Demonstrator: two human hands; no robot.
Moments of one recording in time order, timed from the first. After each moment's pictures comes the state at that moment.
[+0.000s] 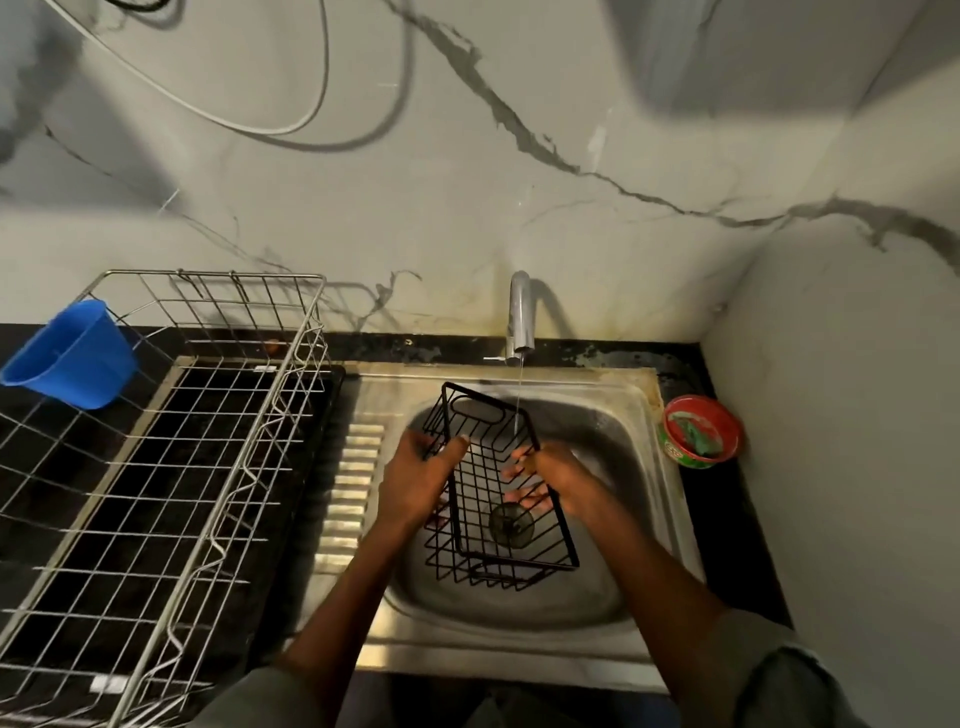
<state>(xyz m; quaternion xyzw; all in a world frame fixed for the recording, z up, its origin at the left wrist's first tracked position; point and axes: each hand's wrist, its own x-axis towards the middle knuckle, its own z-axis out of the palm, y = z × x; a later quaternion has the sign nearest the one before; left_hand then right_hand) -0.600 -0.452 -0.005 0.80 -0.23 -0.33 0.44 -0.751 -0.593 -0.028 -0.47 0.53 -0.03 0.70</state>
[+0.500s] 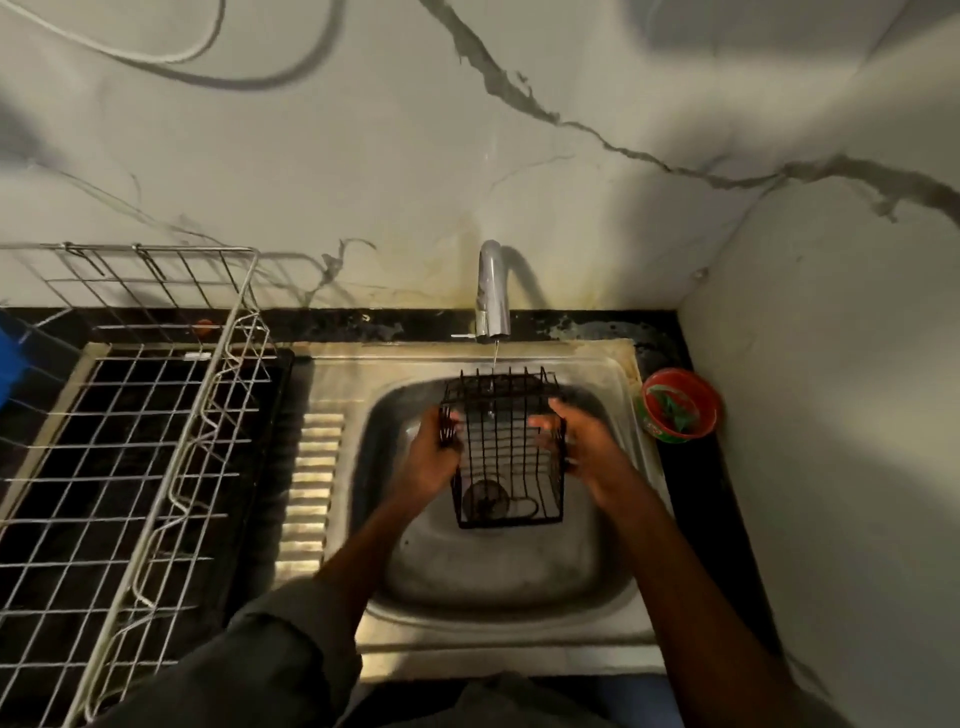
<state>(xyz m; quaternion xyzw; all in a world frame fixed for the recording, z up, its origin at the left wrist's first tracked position) -0.601 -0.515 -0.085 0.76 -0.33 -0.39 0.40 -0.794 -0.627 -0.031 -0.41 0.56 -0.16 0.69</state>
